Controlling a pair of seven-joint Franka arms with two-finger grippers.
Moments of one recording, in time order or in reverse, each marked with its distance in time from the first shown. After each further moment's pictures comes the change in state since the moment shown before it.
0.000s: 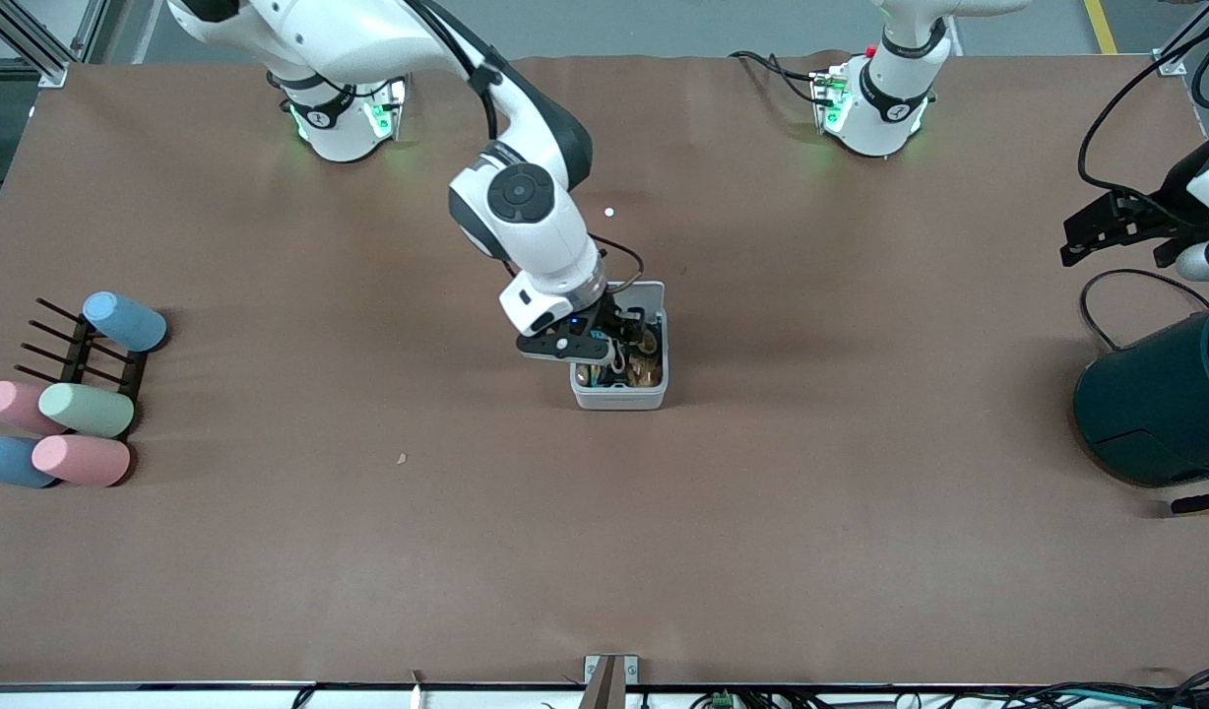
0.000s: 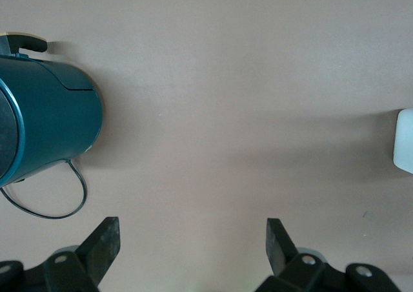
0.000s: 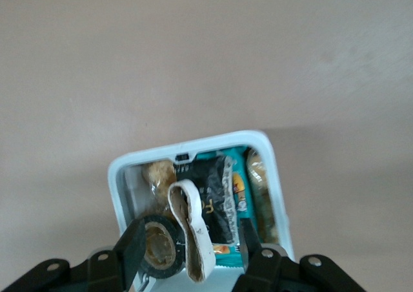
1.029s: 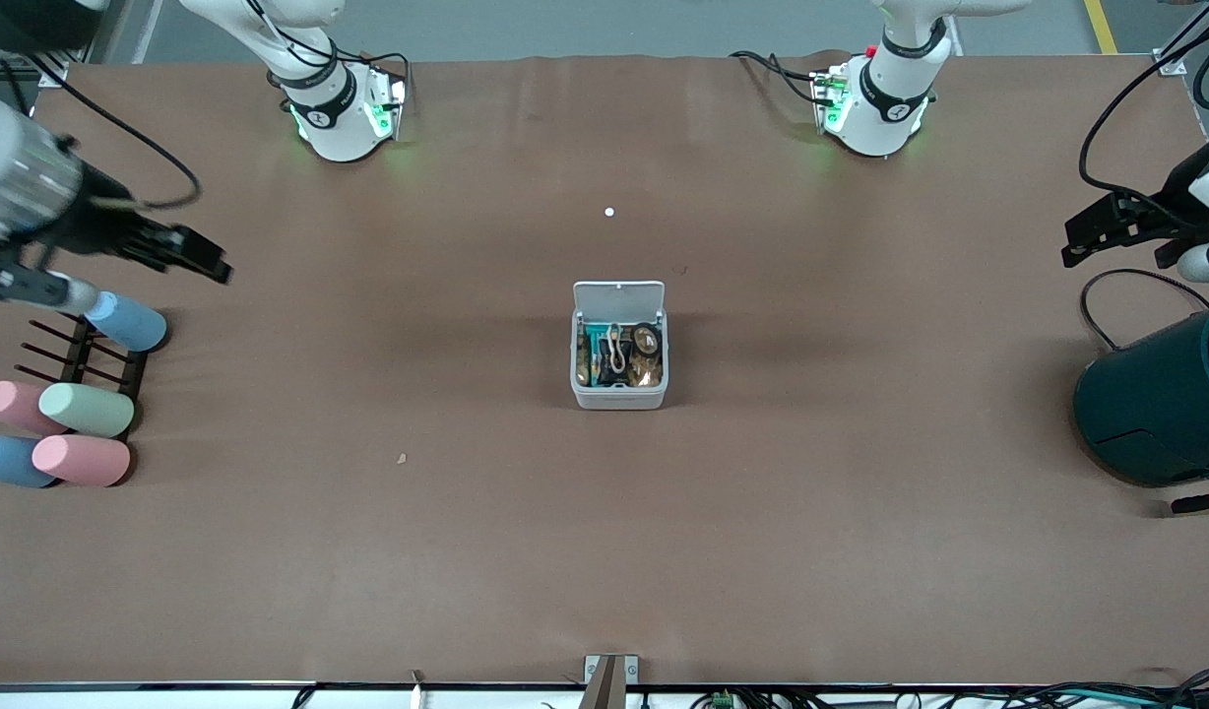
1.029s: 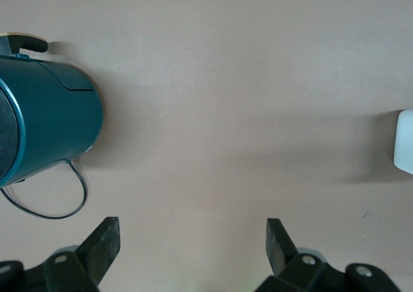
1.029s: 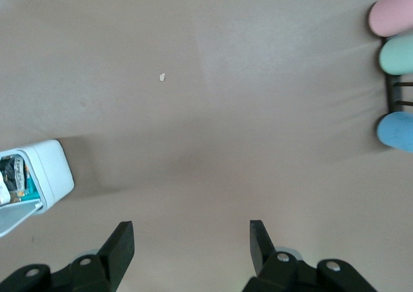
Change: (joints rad) left arm 0.000 0.004 0.002 0.004 0.000 0.000 0.000; right arm -0.665 -0.488 -0.014 0.076 0.107 -0.858 -0.679
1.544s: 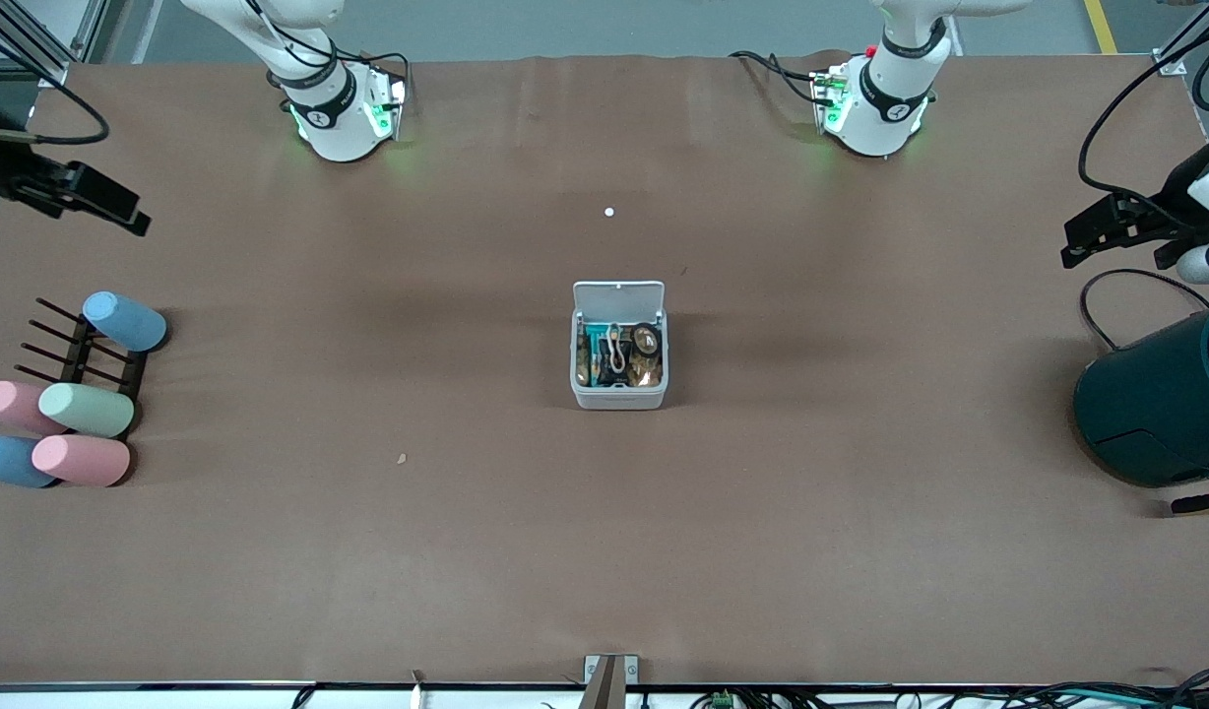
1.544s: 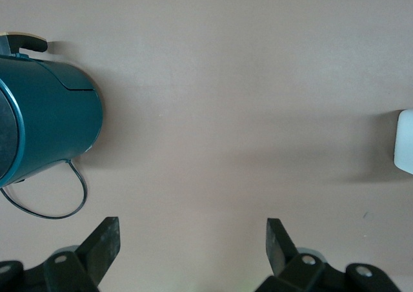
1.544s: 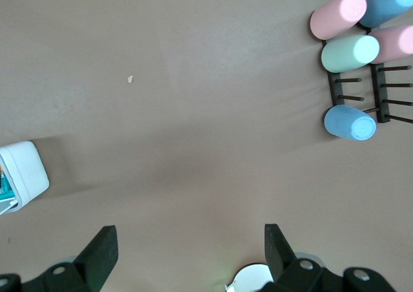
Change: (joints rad) left arm 0.000 0.002 0.000 0.000 0.000 0.000 0.000; right arm -0.023 -0.003 -0.040 0.116 -0.059 -0.127 -0.038
